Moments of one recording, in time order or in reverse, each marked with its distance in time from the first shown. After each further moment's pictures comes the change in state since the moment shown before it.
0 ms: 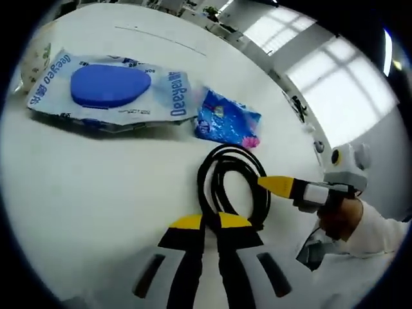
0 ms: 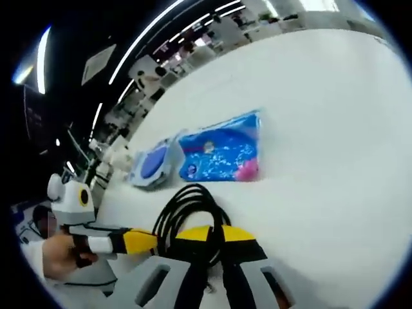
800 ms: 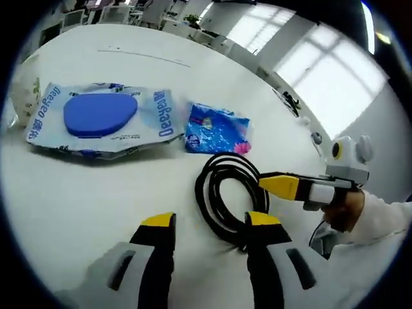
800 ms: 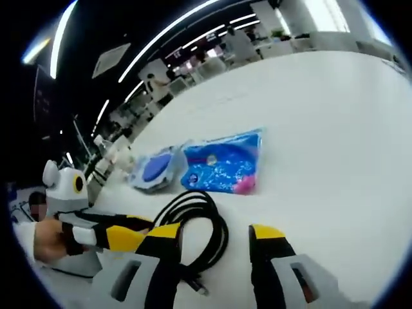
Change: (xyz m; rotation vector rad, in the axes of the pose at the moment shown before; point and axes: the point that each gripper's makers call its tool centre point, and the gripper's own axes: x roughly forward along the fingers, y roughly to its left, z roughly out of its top) left arm -0.013 -0.010 0.020 0.147 -0.093 -0.005; right arm -0.019 0.000 0.013 -0.096 -0.105 -0.002
